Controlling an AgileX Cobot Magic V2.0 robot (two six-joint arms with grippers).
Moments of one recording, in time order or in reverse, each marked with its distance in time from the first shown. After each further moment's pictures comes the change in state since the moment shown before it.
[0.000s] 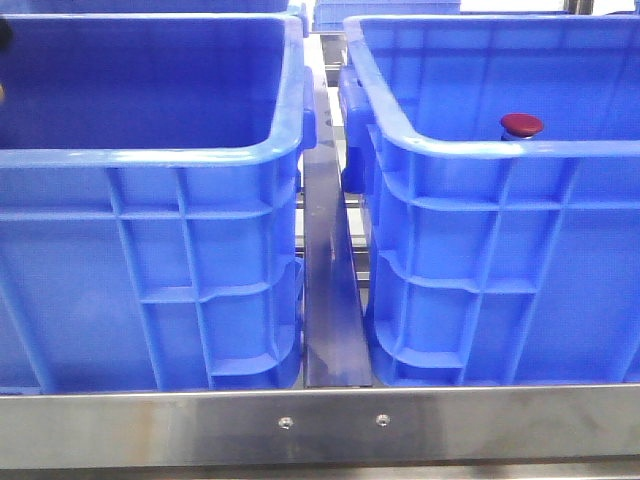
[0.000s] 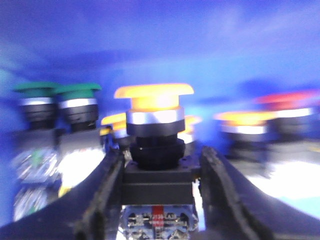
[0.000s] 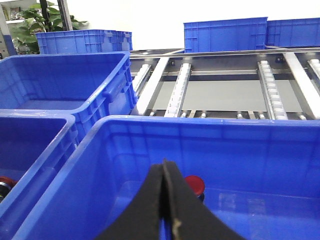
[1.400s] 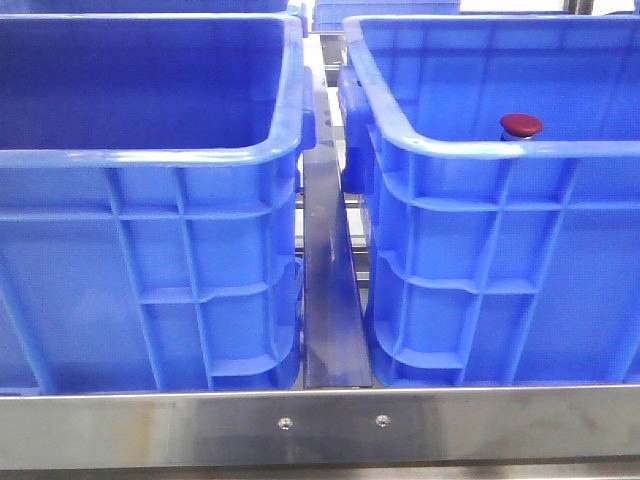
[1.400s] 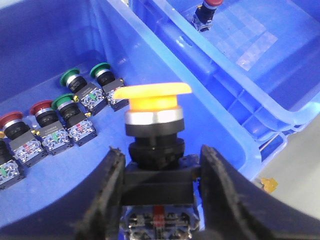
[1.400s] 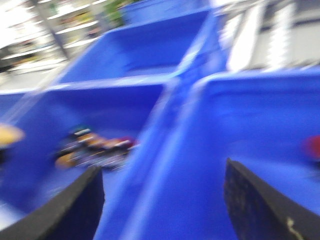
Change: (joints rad) left arm -0.611 -0.628 0.264 -0.060 0.082 0.000; right arm -0.001 0.081 -0.060 0.246 0.425 0.000
